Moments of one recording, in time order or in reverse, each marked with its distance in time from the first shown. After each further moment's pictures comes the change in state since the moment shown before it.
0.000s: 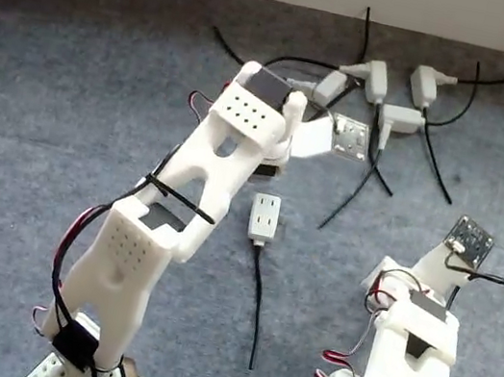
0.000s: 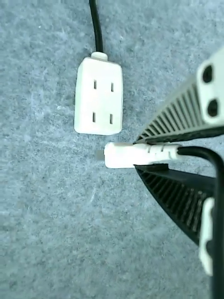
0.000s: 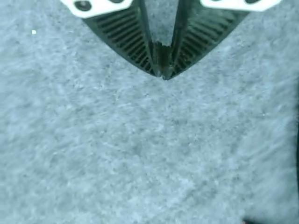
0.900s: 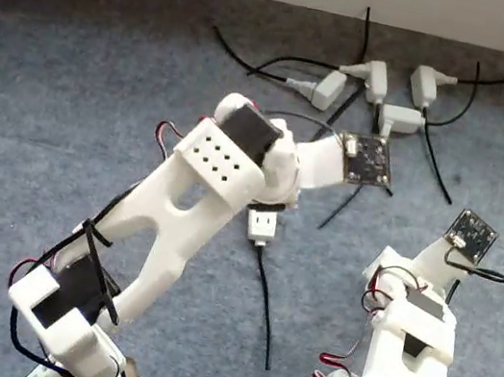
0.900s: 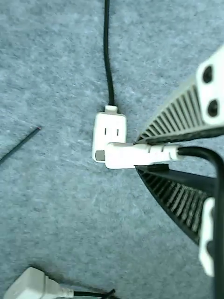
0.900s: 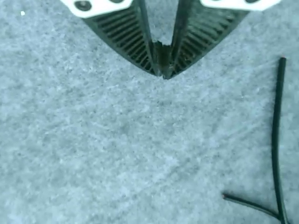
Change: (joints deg) left arm 8.8 -40.4 42.6 -15.4 14.4; right arm -1.8 -2.2 -0.5 -3.8 -2.1
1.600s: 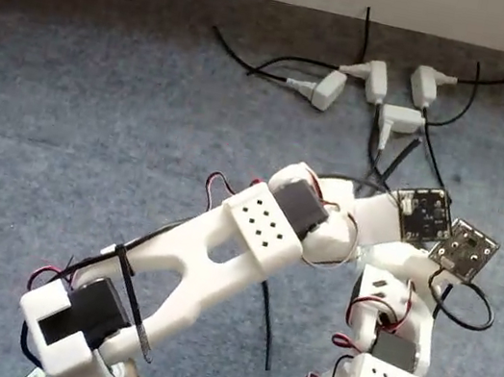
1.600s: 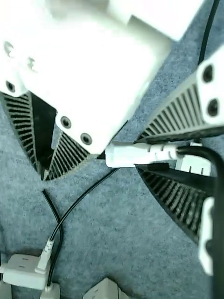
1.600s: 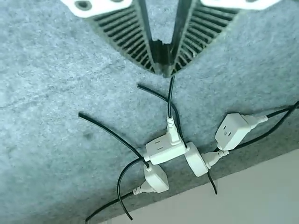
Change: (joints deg) left arm 13.6 -0.8 8.7 -19.3 15.8; right arm -6.8 -34.3 16.2 -14.9 -0.2
